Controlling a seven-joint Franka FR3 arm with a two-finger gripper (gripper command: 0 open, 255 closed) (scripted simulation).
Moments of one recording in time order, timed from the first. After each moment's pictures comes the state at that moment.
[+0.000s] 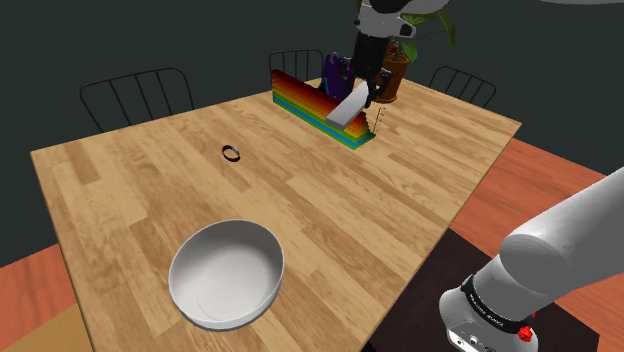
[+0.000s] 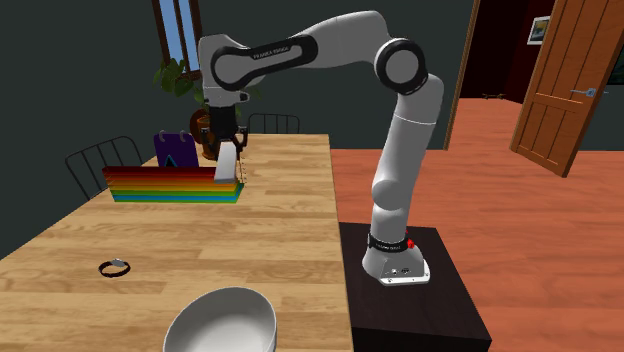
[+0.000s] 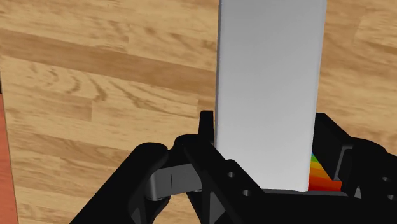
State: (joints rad) arm -0.31 -0.15 0.25 -1.96 0.06 1.82 1.23
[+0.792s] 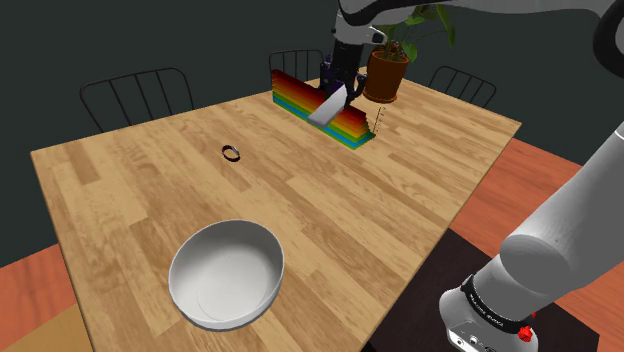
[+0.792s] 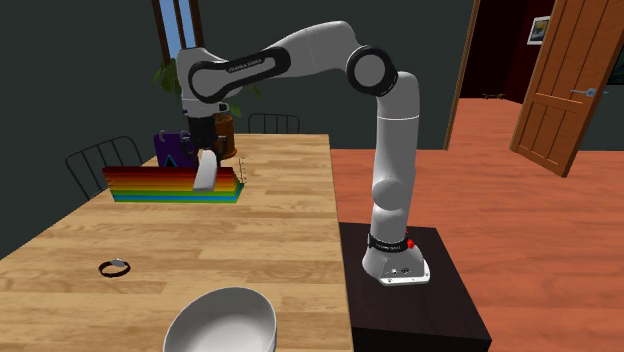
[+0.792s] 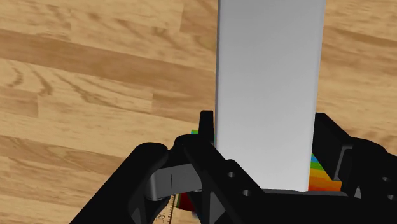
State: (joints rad) arm -0.30 0.08 0.27 -1.78 0.00 1.86 1.27
